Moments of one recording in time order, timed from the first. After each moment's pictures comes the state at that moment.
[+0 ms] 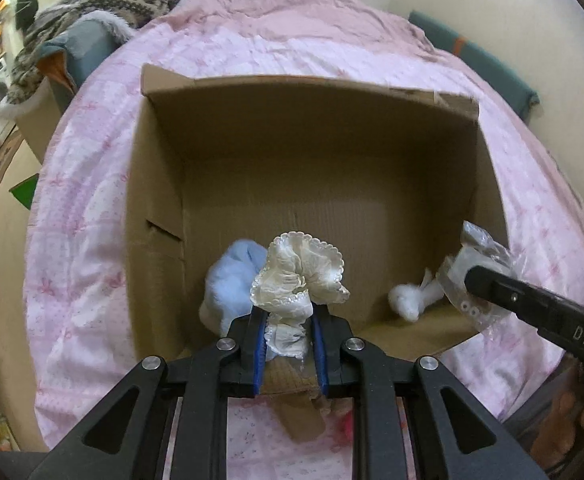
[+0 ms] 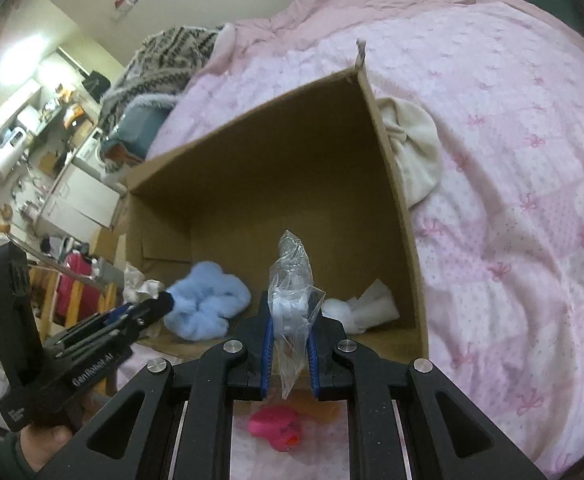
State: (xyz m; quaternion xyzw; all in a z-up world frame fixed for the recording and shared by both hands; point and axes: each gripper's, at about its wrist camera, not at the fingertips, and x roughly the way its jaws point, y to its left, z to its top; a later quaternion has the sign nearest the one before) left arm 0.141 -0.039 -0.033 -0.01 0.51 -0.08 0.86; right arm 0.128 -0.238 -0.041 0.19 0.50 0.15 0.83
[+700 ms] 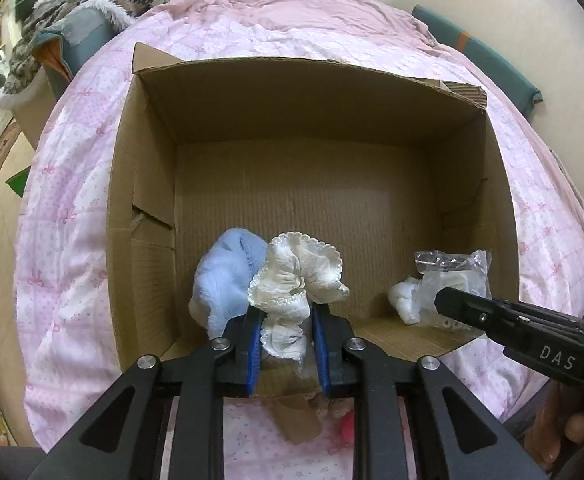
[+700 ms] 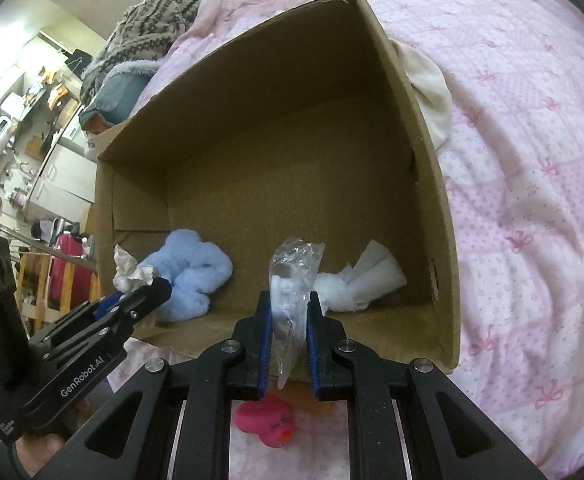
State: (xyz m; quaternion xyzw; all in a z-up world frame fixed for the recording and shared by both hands) left arm 0.145 -0.037 -0.045 -0.02 0.52 -0.08 0.85; right arm 0.137 -0.224 -0.070 0.18 0.55 0.15 0.80
